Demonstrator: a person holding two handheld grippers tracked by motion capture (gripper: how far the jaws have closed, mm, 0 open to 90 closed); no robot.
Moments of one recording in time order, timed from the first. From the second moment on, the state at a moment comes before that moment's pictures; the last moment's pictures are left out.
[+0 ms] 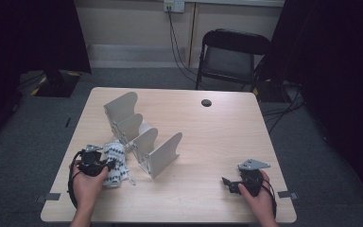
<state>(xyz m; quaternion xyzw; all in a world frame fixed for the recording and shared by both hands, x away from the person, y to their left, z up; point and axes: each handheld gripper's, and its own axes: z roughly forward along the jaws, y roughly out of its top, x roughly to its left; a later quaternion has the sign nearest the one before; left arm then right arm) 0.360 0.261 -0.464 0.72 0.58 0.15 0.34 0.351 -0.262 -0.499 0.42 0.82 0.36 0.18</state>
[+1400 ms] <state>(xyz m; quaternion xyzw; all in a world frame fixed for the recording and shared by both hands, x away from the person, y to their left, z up) 0.378 0.253 -0.475 0.71 0.61 0.15 0.33 0.352 -0.262 -0.499 0.42 0.82 0.36 0.18</state>
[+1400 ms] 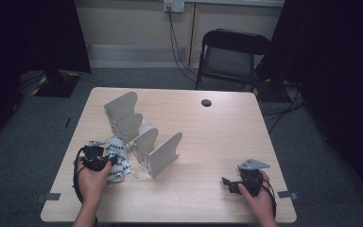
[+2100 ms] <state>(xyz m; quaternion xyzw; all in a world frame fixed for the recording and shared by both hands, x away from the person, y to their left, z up) 0.333 0.254 -0.456 0.73 0.55 0.18 0.36 0.352 -0.262 -0.499 0.42 0.82 0.36 0.18</state>
